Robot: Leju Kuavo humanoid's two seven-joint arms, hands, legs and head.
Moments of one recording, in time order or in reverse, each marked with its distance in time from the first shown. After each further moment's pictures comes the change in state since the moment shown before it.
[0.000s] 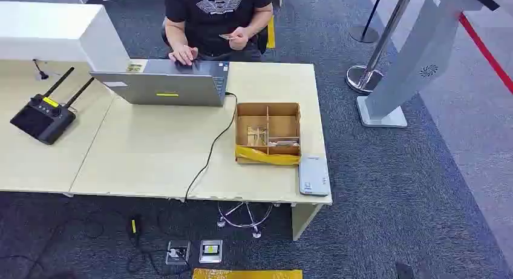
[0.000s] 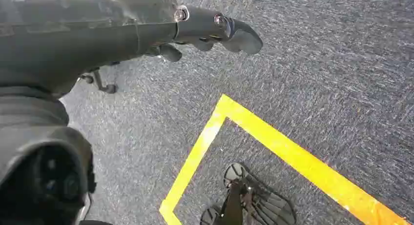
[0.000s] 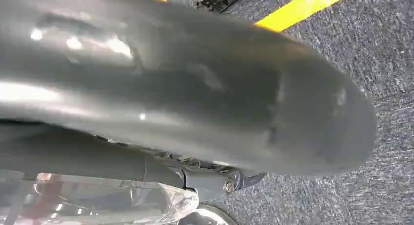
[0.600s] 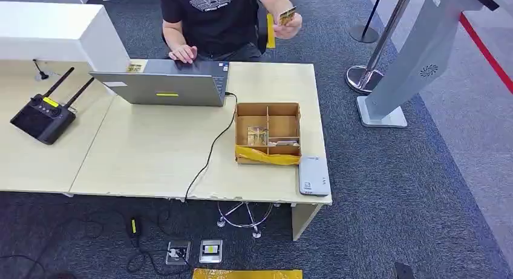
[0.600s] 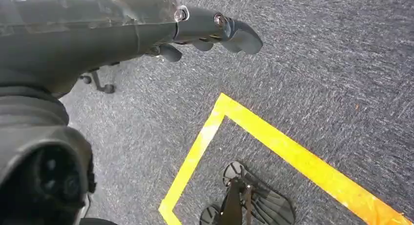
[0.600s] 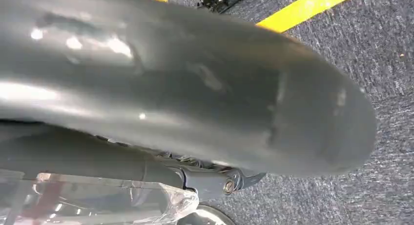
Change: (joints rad) left arm -0.001 -0.005 0.000 0.000 -0.002 0.000 -0.008; right arm 0.000 0.001 0.000 0.000 0.005 0.007 -0.006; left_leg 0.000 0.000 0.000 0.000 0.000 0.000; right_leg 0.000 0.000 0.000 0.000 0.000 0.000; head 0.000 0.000
